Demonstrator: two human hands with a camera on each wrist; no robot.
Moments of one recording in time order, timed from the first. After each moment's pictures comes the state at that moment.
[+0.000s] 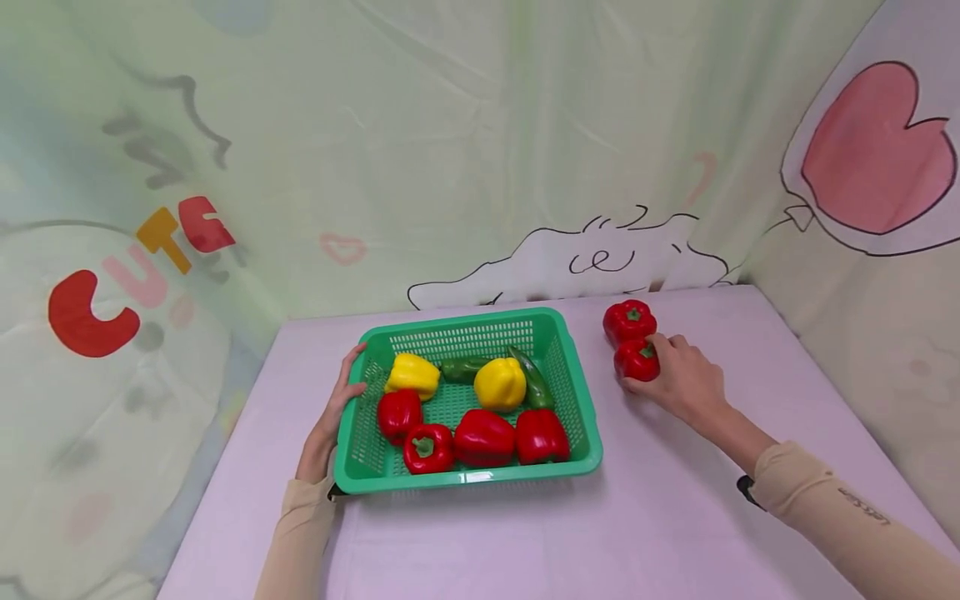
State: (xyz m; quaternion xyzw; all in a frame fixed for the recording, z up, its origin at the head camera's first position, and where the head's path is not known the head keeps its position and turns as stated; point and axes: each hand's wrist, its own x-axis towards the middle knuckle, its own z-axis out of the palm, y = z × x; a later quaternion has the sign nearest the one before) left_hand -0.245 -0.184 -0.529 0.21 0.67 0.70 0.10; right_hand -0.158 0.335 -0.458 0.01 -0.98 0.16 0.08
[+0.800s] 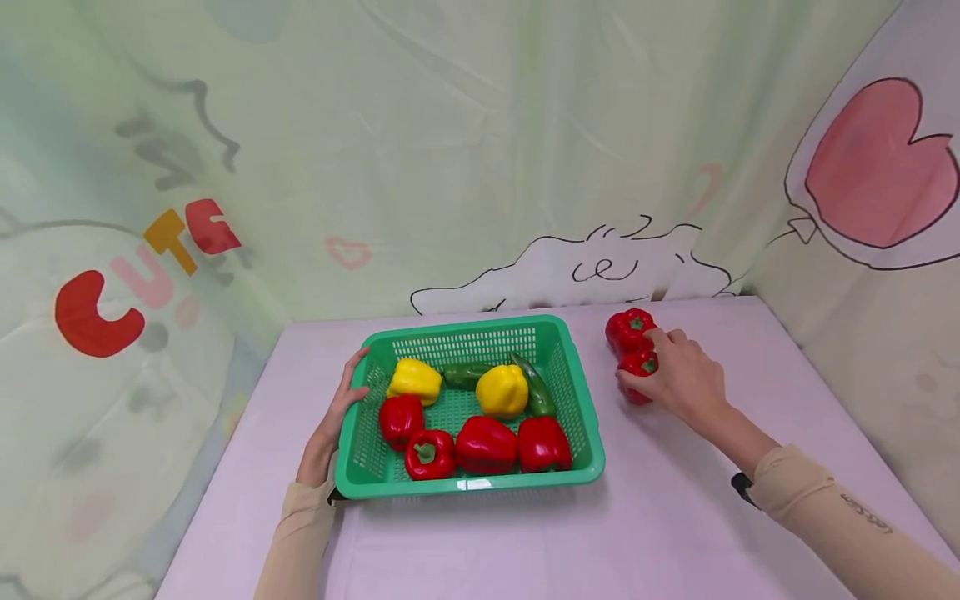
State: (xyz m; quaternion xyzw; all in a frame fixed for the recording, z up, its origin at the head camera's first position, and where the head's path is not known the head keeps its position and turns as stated) left_hand -0.244 -0.183 -0.528 0.21 0.67 0.70 0.10; right_hand -0.165 0.324 -0.438 0.00 -0.98 0.16 0.11
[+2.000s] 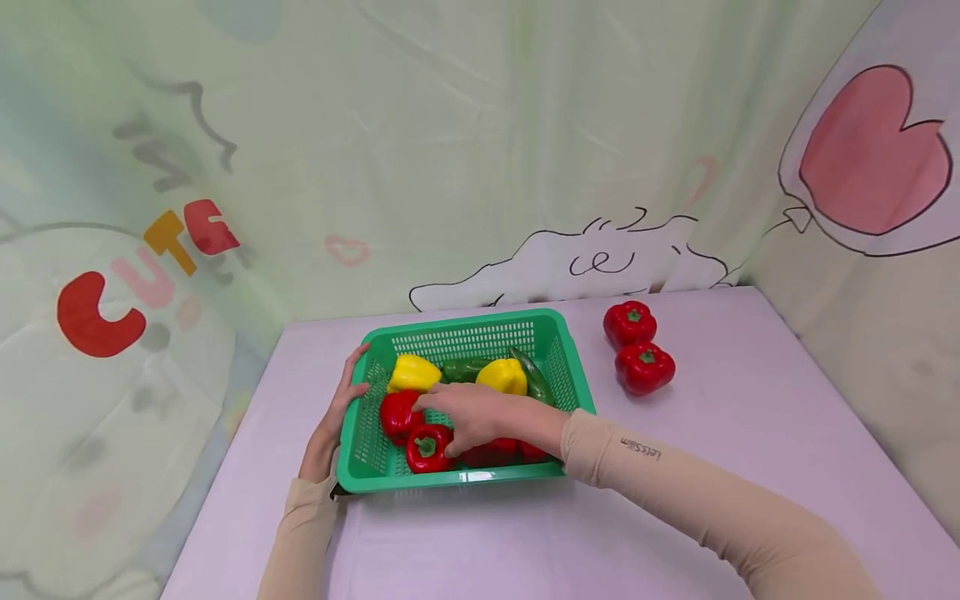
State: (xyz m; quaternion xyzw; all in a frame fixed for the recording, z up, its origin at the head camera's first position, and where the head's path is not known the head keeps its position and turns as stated) left_hand -0.246 -0.182 -0.530 0.20 0.69 0.69 0.09; right_hand -0.168 0.094 -0.403 0.39 -0.89 0.18 -0.16
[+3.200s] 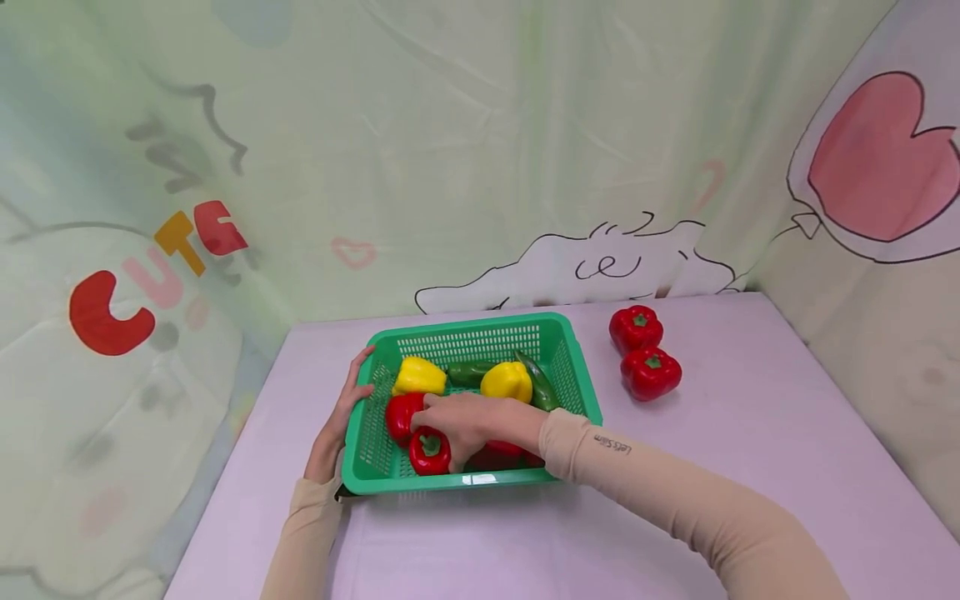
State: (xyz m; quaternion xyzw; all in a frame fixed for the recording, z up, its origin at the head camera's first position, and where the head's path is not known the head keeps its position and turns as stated) left_hand -0.246 -0.182 -0.531 0.20 0.68 0.70 0.08; right_hand -0.180 0.075 -0.417 0.42 -0.87 0.12 -0.21
